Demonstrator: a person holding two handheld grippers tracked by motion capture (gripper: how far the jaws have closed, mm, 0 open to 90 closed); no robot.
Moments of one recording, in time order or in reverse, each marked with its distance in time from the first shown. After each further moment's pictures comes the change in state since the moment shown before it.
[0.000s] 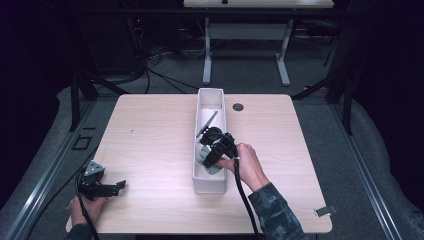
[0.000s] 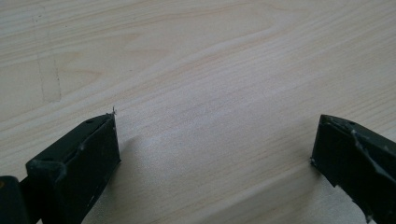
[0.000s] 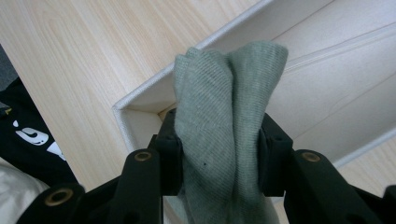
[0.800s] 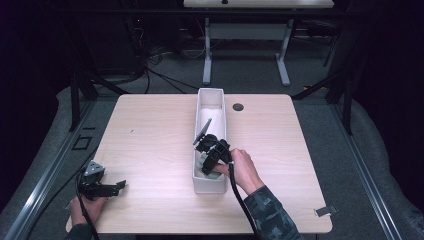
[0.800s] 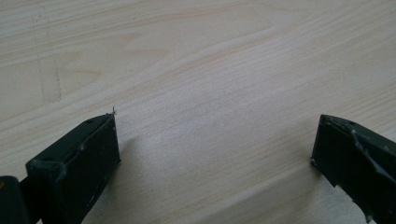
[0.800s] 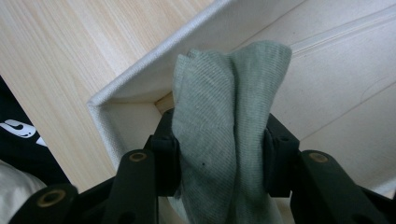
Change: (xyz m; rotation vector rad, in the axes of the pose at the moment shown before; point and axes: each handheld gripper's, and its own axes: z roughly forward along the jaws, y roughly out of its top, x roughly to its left) left arm 0.000 0.000 0.000 0.000 0.000 0.000; right arm 0.003 -0.001 0.030 0.099 -0.003 0.020
